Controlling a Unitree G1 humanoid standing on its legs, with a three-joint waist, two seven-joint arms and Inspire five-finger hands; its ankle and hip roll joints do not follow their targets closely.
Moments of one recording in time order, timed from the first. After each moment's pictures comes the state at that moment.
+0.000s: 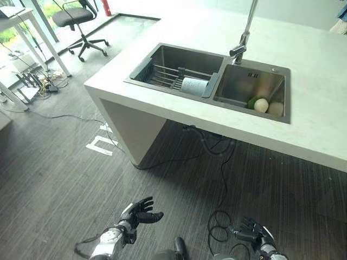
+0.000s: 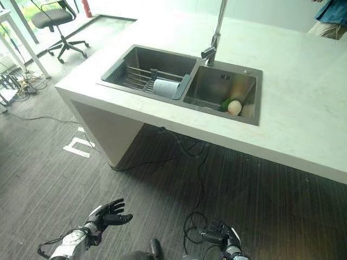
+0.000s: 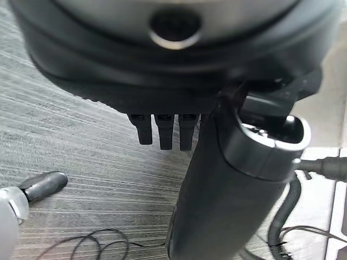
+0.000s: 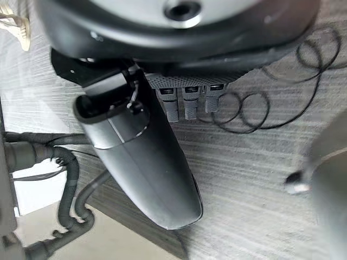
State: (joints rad) left arm -0.08 0.33 -0.13 0.93 -0.27 -0.03 -0.23; right arm 0.10 -0.25 0.10 0.88 0.51 -0.18 0.10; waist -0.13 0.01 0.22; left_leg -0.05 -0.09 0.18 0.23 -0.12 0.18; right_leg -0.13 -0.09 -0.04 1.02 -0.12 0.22
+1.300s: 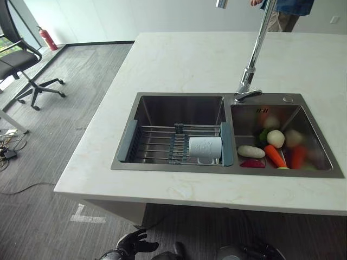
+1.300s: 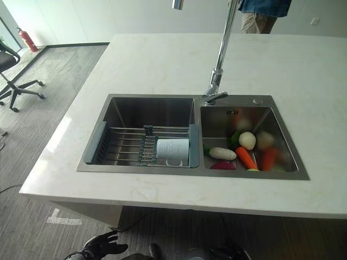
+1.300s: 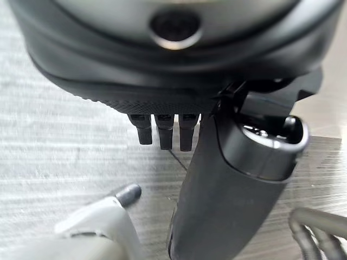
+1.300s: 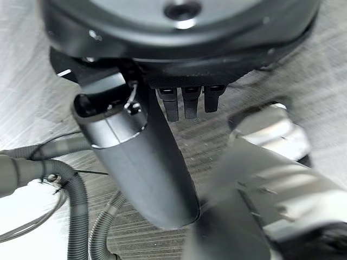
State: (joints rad) left arm -0.05 0.30 -0.14 1.21 -0.27 -0.03 -0.16; right arm 0.12 -0.25 -0.04 1.16 0.51 -0.23 0.13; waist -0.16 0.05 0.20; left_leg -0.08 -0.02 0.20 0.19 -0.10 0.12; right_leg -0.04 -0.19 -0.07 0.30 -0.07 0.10
